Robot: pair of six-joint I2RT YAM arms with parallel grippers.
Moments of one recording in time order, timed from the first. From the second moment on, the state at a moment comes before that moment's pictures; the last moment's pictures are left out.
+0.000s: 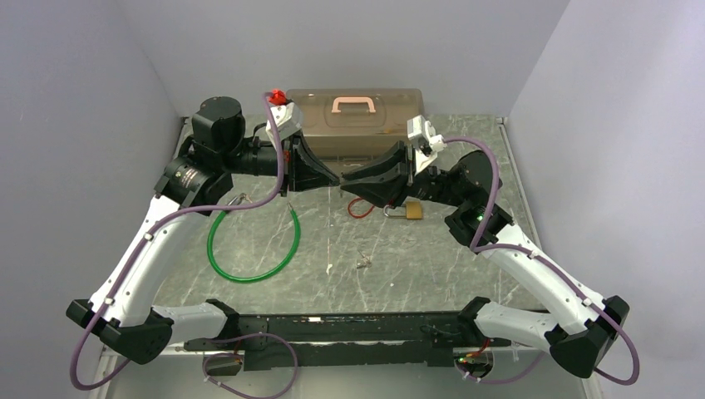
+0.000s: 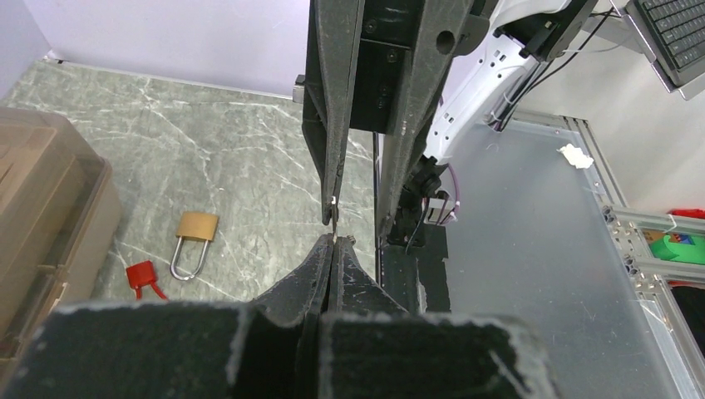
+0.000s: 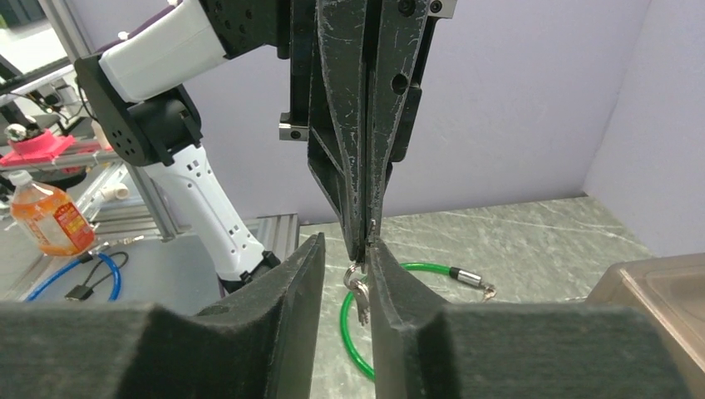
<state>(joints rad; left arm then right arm) -0.52 1.22 1.59 -0.54 1.05 -0.01 0.71 1.06 1.09 0.33 -0.74 0.31</state>
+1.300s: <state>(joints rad) -0.51 1.21 1.59 -0.51 1.06 -0.02 0.72 1.05 1.08 0.32 -0.69 0.31</state>
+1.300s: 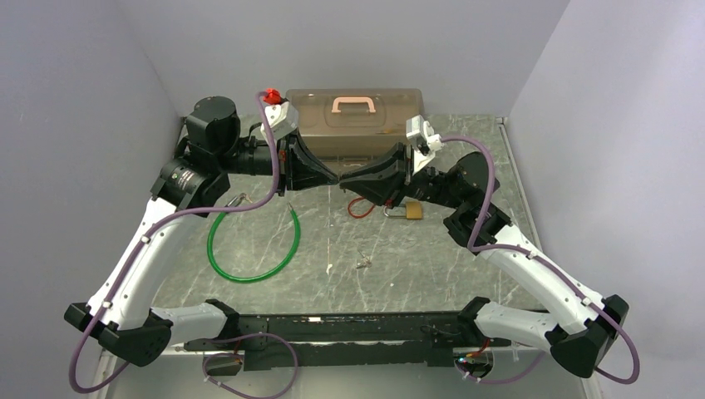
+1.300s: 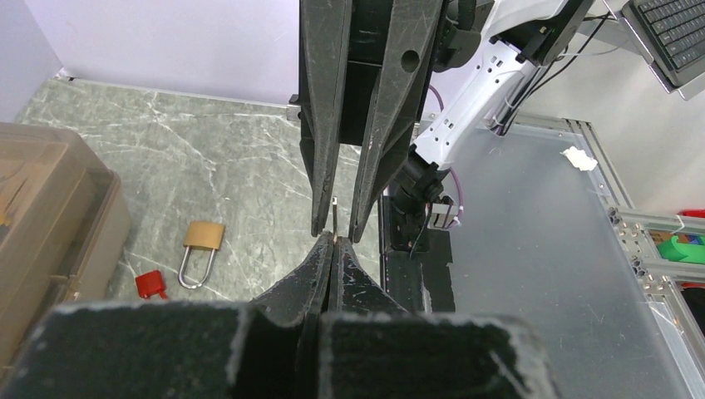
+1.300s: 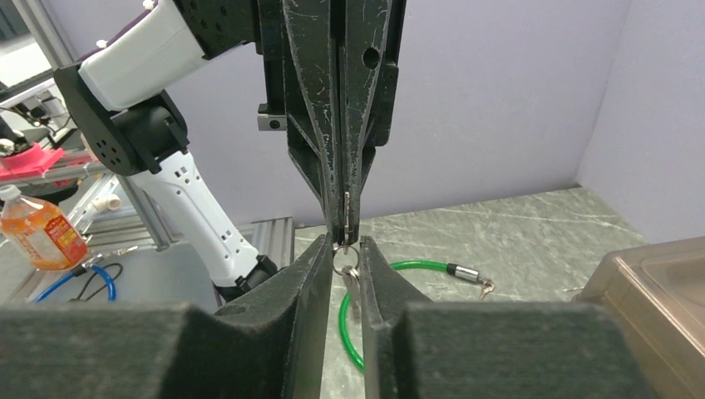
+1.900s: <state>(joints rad) -0.51 1.20 1.58 -0.50 1.06 -0.02 0.72 1.07 1.08 0.37 -0.71 0.32</state>
